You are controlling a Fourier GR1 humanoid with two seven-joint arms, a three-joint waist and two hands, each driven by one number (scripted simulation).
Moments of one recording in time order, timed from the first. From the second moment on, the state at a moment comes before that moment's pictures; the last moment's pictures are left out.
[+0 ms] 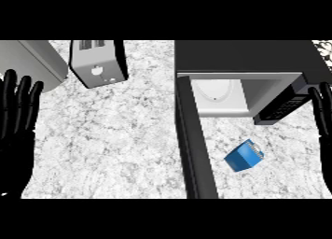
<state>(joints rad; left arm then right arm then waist) -0.02 0.07 0.00 -2.10 0.01 0.01 -0.03 0.03 -0.12 -0.03 -2.10 -0.04 0.02 -0.04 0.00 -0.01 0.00</state>
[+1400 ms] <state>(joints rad) 0.27 0.01 -0.73 -1.97 -0.20 0.58 -0.18 0.64 -0.10 0.09 -2.13 -0.03 0.26 -0.36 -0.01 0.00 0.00</state>
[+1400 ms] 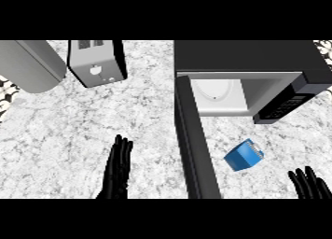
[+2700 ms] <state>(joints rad) 0.39 0.13 -0.77 -1.95 -0.01 0.57 -0.40 0.20 -0.03 -0.06 -1.41 0.14 0.07 -0.65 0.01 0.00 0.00</state>
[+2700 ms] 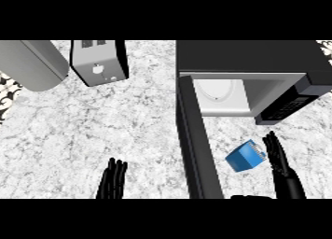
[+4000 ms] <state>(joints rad) 0.53 0.34 -0.67 -2.03 0.18 0.47 -0.55 -0.30 -0.20 -0.29 -0.54 0.17 -0.11 -0.97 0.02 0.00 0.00</state>
